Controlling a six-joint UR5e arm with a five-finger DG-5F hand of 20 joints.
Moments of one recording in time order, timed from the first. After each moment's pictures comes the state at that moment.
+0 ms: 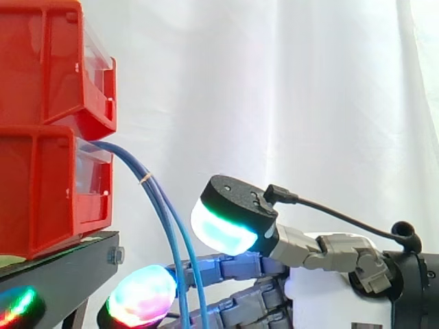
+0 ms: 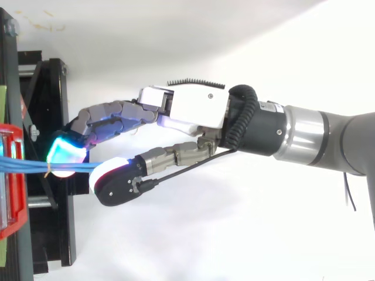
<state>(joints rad) 0.15 -2.43 -1.22 -2.58 -1.23 -0.12</state>
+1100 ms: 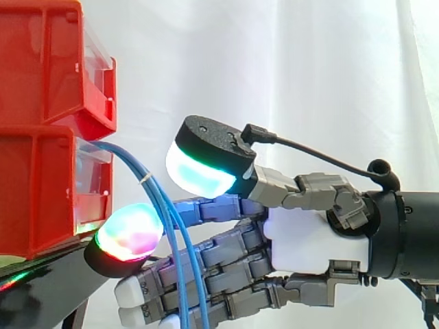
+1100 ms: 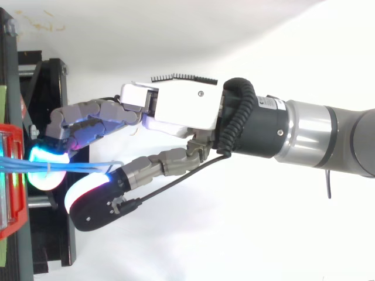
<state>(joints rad) 0.14 -2.41 -1.11 -2.71 -1.26 -0.18</state>
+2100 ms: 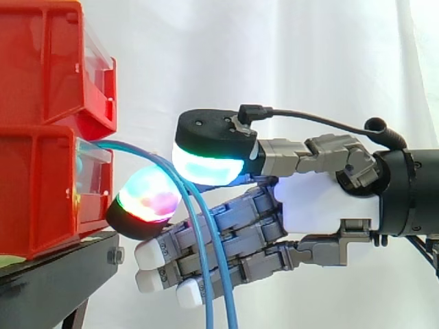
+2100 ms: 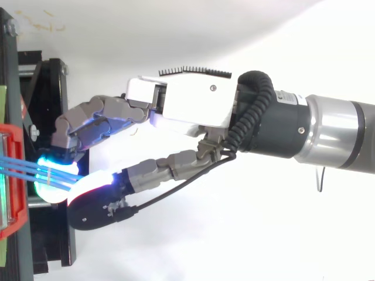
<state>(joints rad) 0.14 -2.36 -1.10 -2.81 -1.27 -0.18</state>
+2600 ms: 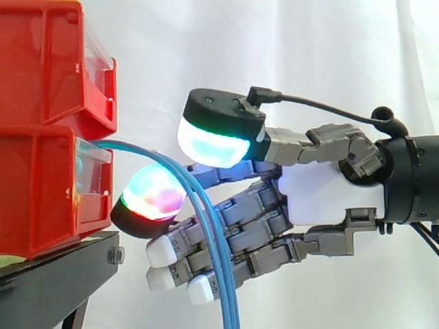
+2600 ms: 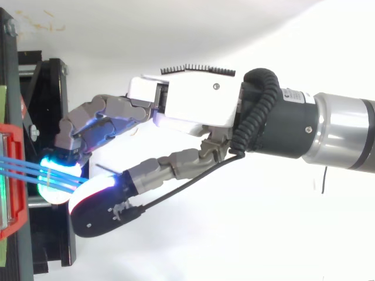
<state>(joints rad) 0.15 -2.35 -1.07 -2.90 -1.26 -0.18</state>
